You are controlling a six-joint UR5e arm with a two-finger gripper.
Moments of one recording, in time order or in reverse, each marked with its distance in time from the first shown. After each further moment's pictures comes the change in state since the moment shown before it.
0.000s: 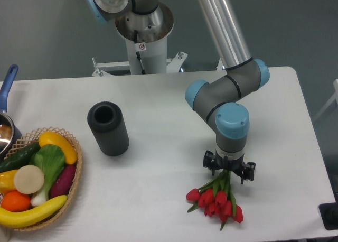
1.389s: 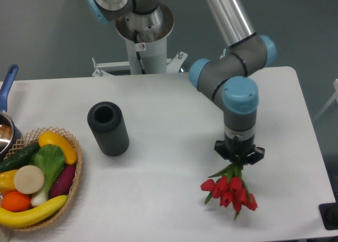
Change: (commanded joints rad) arm 0.055 0.135 0.096 -0.182 0.000 -0.014
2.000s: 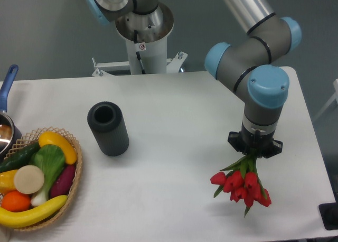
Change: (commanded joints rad) arm 0.018 -0.012 0.166 -0.296 0.000 0.057
